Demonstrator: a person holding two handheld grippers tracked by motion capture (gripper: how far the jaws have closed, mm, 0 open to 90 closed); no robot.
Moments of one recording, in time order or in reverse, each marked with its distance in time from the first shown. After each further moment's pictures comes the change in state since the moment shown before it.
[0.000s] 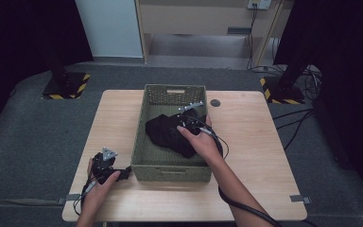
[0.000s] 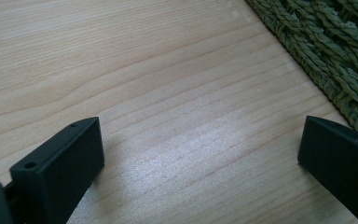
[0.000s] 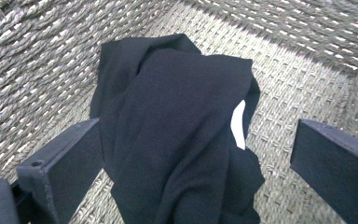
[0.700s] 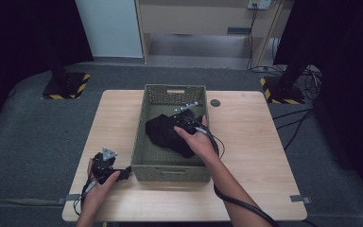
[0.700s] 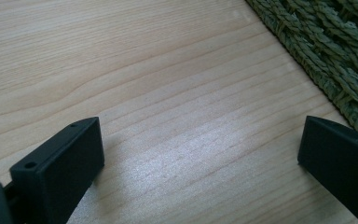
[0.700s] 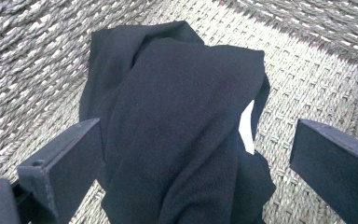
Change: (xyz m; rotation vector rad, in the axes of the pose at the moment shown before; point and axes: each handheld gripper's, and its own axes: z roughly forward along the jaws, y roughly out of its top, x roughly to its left) left arm 0.000 0.000 0.000 0.000 0.000 0.000; right arm 0.001 0.000 0.020 0.040 -0.006 -0.006
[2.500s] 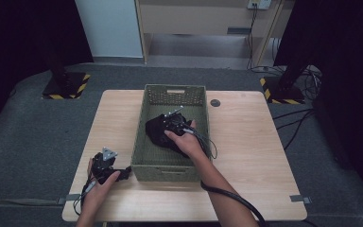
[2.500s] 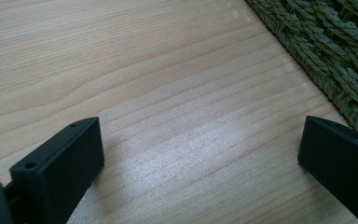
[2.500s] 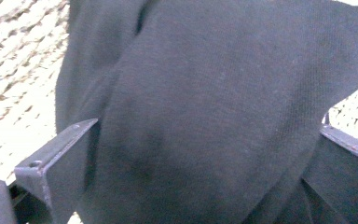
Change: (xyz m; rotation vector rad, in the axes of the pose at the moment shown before) left arm 0.000 0.000 0.000 -0.001 0.000 -0.001; right arm 0.016 -0.002 0.061 0.149 0.005 -0.019
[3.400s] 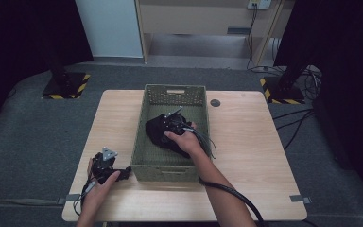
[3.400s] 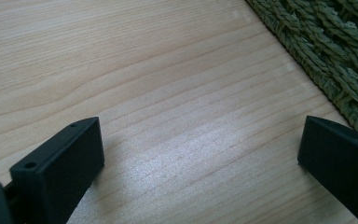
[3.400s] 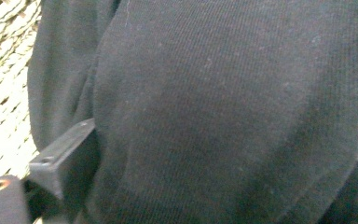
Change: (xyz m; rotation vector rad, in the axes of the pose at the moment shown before) left arm 0.000 0.000 0.000 -0.001 0.000 -0.002; right arm -0.004 0.001 0.013 0.064 0.017 0.008
